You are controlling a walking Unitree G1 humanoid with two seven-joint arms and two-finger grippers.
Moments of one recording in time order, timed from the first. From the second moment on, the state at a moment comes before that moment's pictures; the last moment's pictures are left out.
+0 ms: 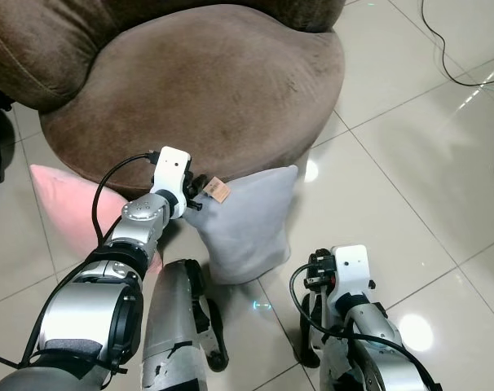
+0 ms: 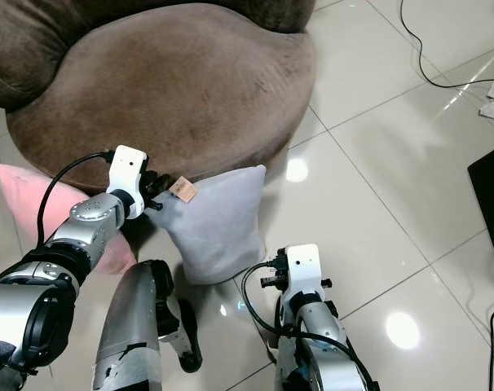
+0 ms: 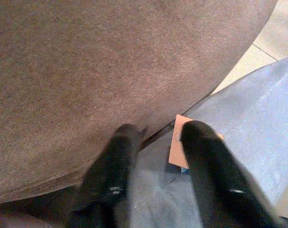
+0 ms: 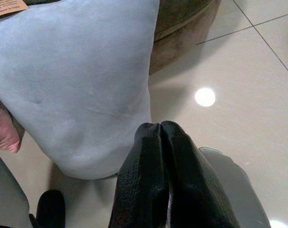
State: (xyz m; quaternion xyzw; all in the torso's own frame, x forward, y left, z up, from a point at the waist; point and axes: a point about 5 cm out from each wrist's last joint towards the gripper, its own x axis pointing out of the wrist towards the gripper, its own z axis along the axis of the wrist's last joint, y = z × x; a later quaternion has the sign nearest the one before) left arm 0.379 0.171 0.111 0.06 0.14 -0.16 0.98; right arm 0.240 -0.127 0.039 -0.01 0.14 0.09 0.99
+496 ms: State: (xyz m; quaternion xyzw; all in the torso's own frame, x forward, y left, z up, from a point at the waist) left arm 0.379 0.162 0.111 0.09 0.13 -0.18 0.97; right arm 0.240 -0.127 0.037 -0.01 0.14 0.09 0.99
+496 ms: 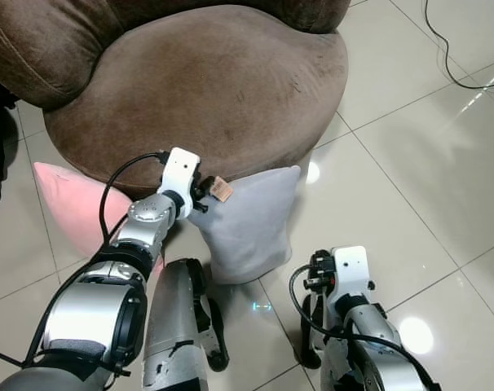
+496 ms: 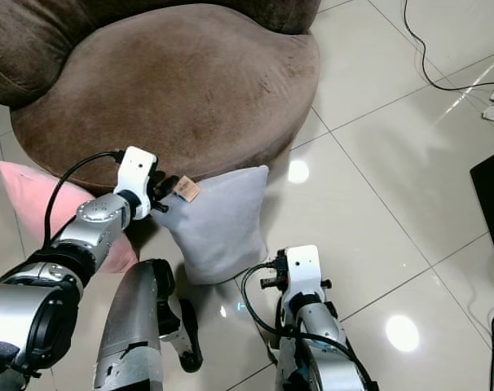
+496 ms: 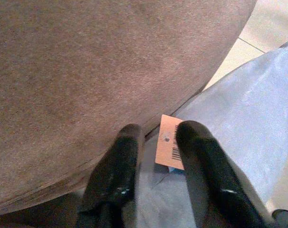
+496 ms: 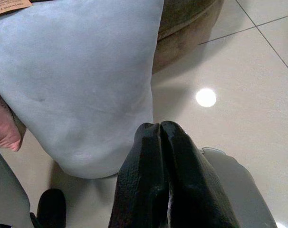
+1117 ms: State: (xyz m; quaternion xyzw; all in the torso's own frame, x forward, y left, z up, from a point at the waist) left arm 0.379 0.162 0.111 0.10 0.13 -0.18 0.97; right arm 0.240 -0.127 0.037 -0.01 0.14 0.09 0.99
